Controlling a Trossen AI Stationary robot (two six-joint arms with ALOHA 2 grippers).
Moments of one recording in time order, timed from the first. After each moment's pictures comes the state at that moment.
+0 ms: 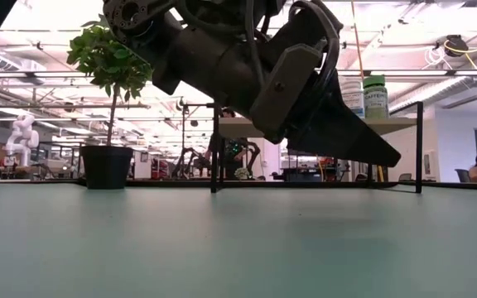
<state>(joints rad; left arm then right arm) -0.25 2.18 1.30 0.38 -0.03 0.14 0.95 1.28 0.66 -0.45 0.25 0.43</state>
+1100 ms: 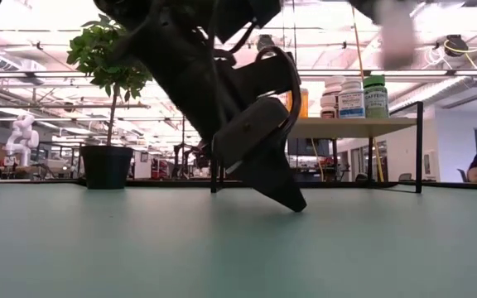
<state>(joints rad) -0.29 2.11 1.28 -0.12 -0.33 -0.22 0.42 1.33 1.14 -0.77 0.08 0.24</state>
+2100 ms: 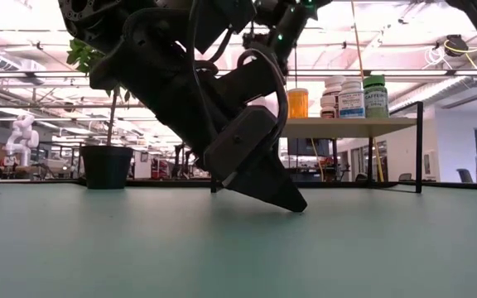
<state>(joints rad) -0.32 2.11 1.14 0.15 -0.37 -0.20 -0.51 1.89 1.90 -0.93 0.02 -0.21</state>
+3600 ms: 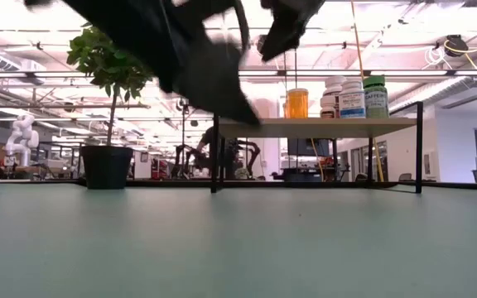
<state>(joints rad) -0.43 1.91 1.14 -0.07 -0.82 -0.25 -0.41 1.64 1.72 -0.91 -0.10 -0.23</state>
